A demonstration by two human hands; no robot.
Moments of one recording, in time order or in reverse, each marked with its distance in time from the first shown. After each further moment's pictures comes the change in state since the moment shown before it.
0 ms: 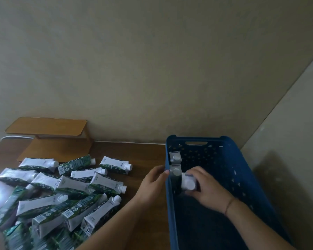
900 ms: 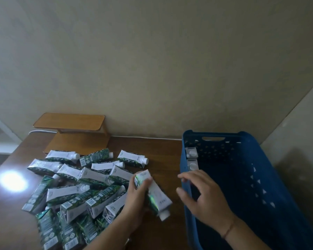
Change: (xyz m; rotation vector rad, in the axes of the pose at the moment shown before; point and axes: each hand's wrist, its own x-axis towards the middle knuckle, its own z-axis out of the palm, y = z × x) left_hand -0.055 -0.032 -0.049 -0.463 0.332 -0.214; right_hand -0.025 -0.080 0.041 0.040 0.360 -0.322
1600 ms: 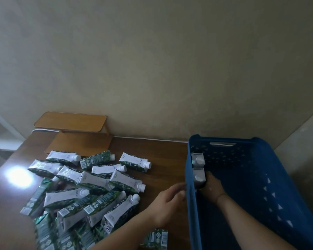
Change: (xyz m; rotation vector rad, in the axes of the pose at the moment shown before) left_hand 0.027 -0.001 0.041 0.752 -0.528 0.153; right_hand 0.049 0.132 0.055 0.037 -0.314 0.847
